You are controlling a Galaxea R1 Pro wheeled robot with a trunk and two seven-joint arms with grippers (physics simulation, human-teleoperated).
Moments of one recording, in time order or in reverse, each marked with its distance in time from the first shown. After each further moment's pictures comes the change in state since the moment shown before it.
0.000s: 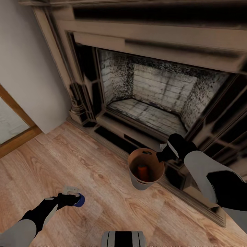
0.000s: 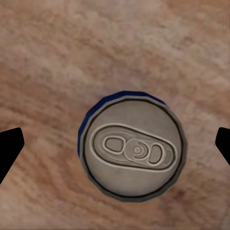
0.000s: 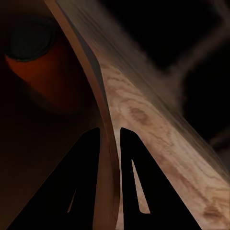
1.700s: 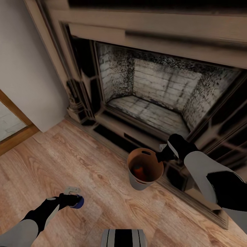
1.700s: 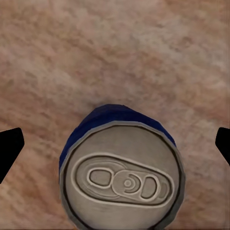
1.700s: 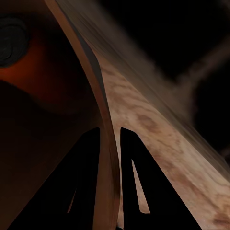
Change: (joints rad) left arm 0.000 -0.014 -0.001 0.000 -0.003 0.006 0.004; right arm 0.004 -0.001 -0.005 -0.001 -0.030 0.004 0.002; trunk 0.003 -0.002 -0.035
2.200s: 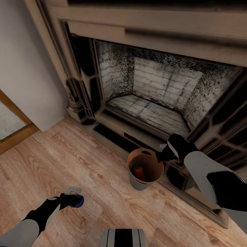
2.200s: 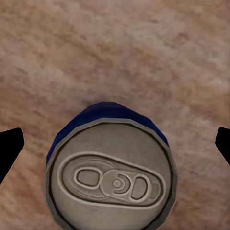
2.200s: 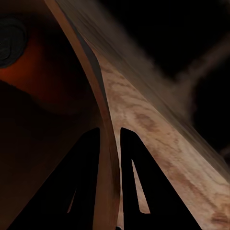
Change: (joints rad) left arm 0.000 -0.007 0.001 -0.001 0.001 0.003 0.000; right arm 0.000 0.001 0.004 0.000 0.009 0.000 0.000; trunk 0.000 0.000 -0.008
